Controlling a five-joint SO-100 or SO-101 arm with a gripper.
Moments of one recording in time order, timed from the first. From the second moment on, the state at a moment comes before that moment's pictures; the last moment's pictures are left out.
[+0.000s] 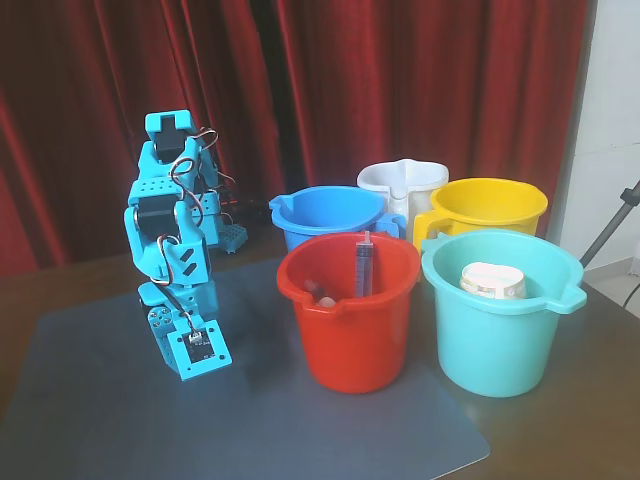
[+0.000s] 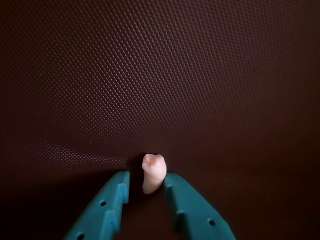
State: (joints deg) arm 6.4 50.4 72.2 66.9 65.5
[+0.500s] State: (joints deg) arm 6.4 48.6 71.8 66.9 71.5
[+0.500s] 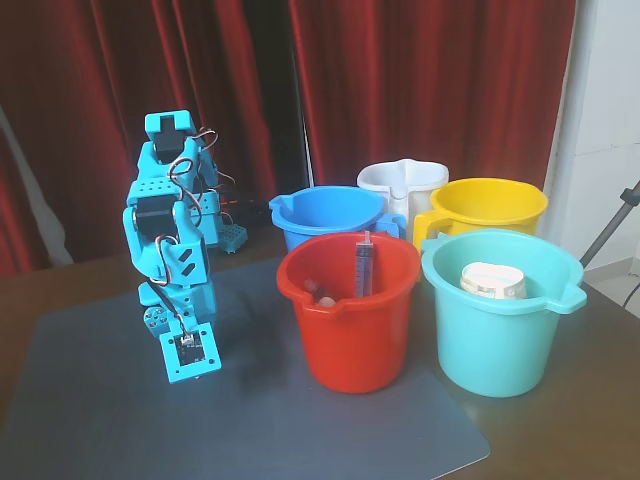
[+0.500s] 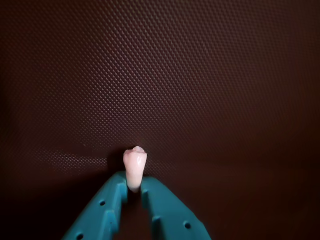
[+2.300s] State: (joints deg) arm -17.8 92.6 73.7 78.7 95.2
